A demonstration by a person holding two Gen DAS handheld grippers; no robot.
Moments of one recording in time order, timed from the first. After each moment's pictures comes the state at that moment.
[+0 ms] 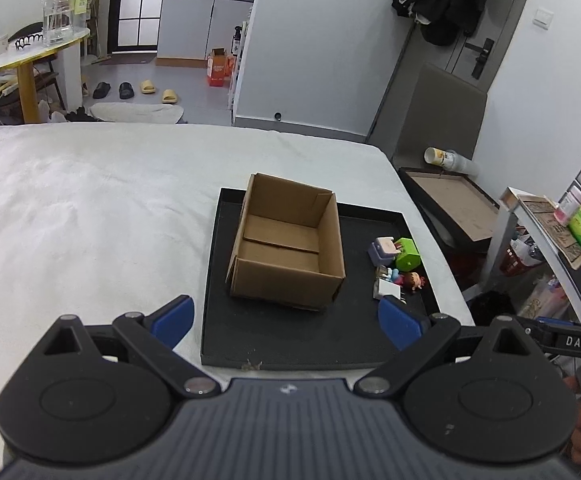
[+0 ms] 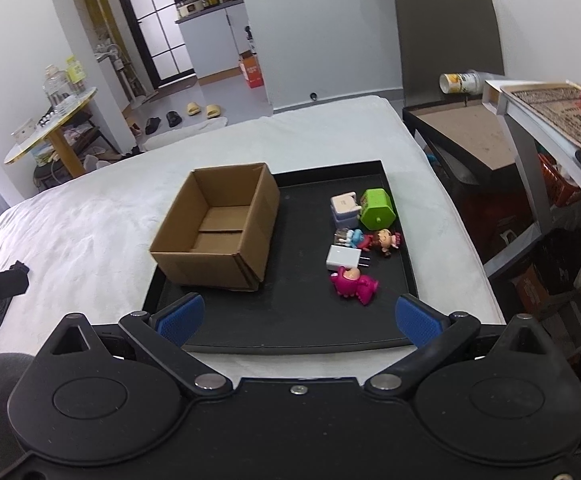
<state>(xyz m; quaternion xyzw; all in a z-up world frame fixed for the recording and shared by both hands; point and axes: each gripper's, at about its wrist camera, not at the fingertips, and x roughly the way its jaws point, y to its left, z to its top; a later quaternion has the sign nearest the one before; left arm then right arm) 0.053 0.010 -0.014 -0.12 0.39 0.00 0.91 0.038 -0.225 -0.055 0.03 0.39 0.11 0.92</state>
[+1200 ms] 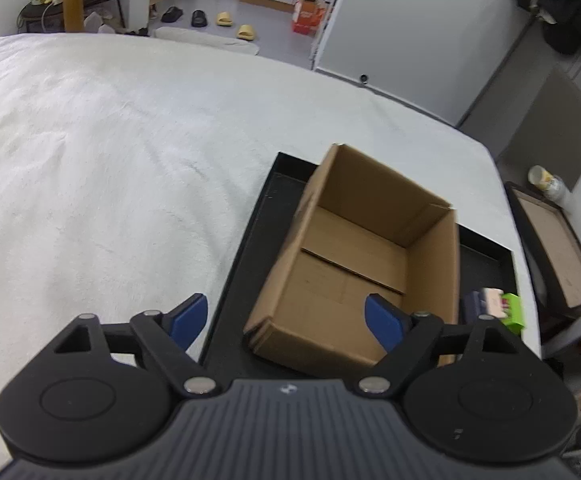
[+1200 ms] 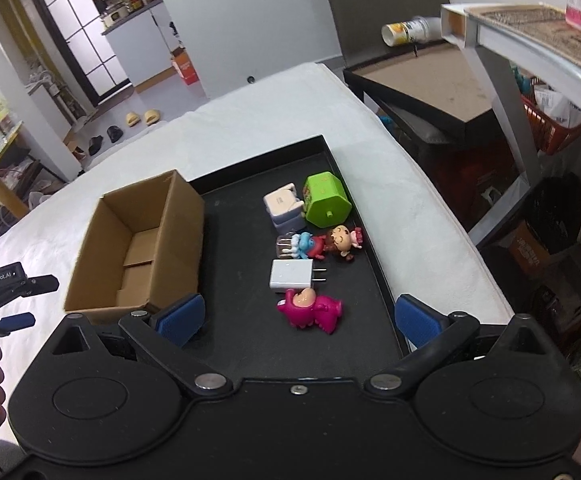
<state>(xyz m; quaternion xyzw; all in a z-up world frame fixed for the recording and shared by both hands) 0.222 0.044 -0.141 -0.20 0.45 0.12 0.86 0.136 -0.255 -0.123 0.10 0.42 0.03 0.90</state>
